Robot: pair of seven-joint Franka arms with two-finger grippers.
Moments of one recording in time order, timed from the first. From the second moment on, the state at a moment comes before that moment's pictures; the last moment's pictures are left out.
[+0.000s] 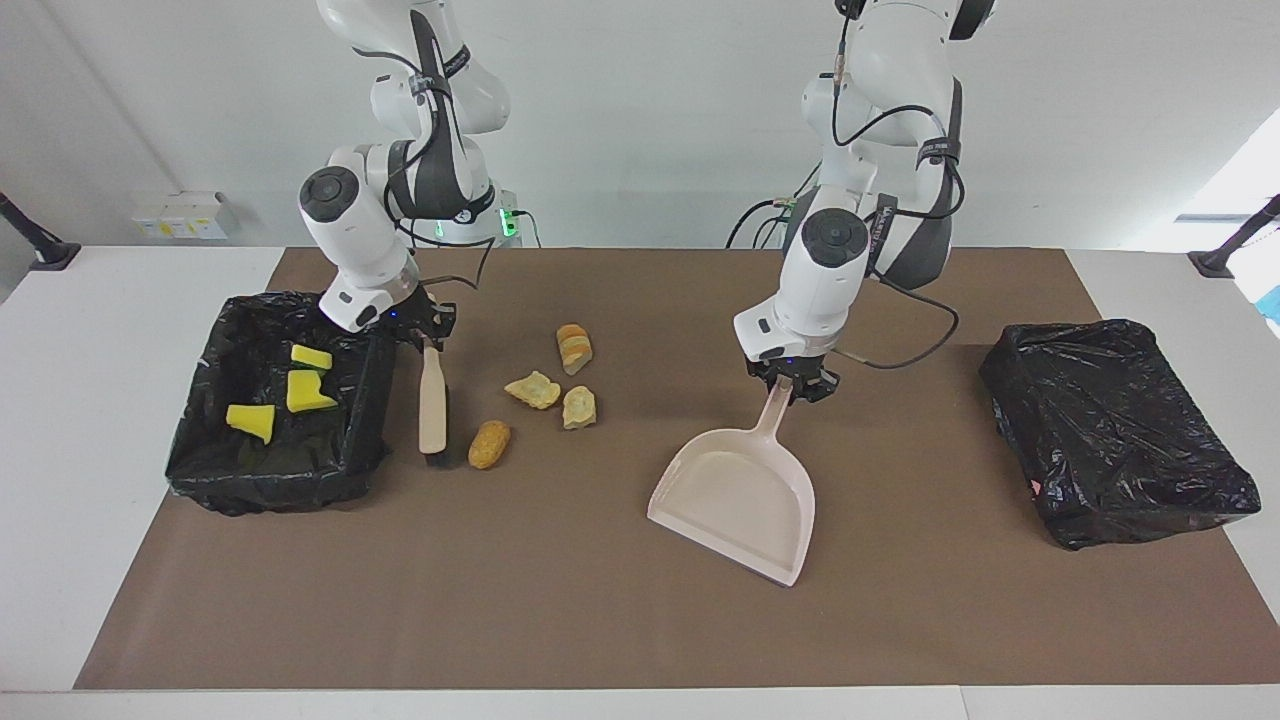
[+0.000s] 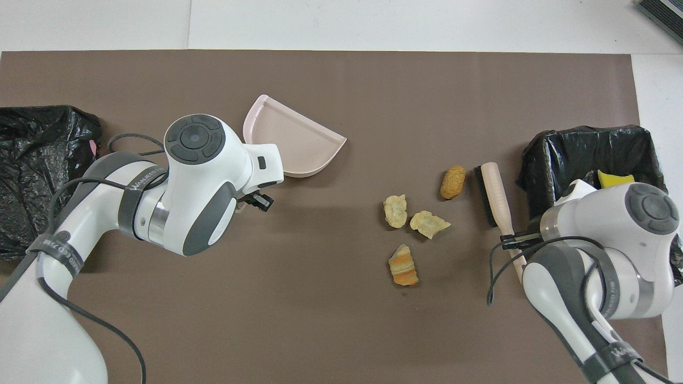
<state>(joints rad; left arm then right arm) -0.39 0.26 -0.05 -1.85 0.03 2.04 0.22 -0.01 -0.06 0.04 -2.35 0.07 2.18 -0.13</state>
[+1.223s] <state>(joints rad) -0.37 0.23 -0.05 -1.95 0.03 2.14 0.29 0.33 -0.04 0.05 -2.31 0.07 2.18 -0.11</state>
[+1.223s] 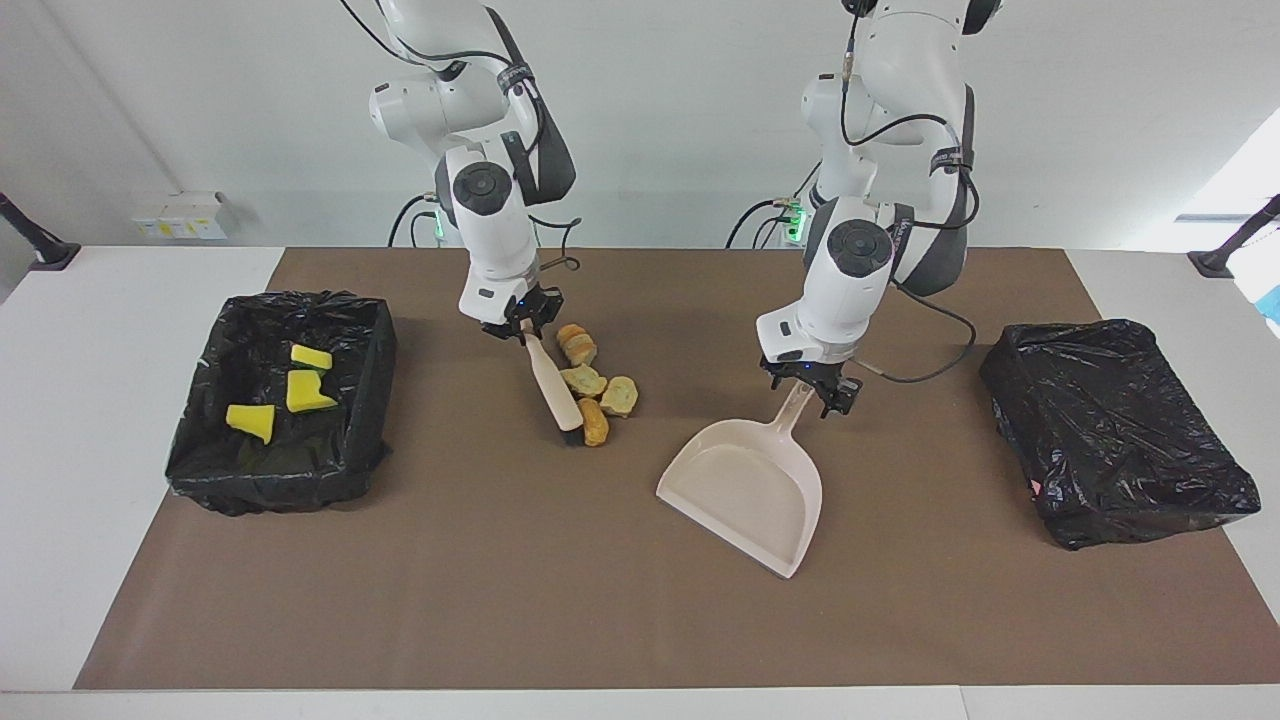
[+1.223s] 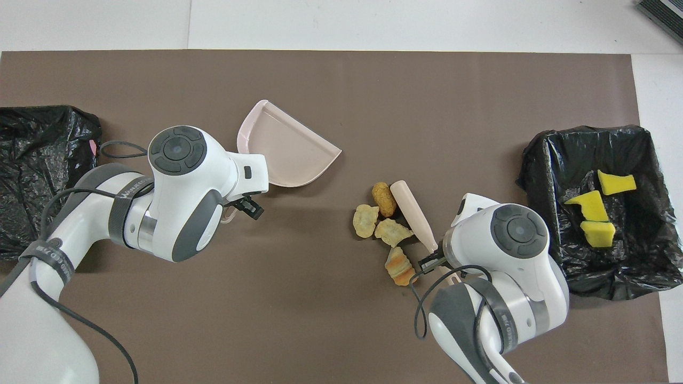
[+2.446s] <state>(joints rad) -0.23 0.03 -0.03 -1.98 0.11 1.84 0.88 0.36 -0.24 0.05 -2.40 0.07 1.97 0.50</state>
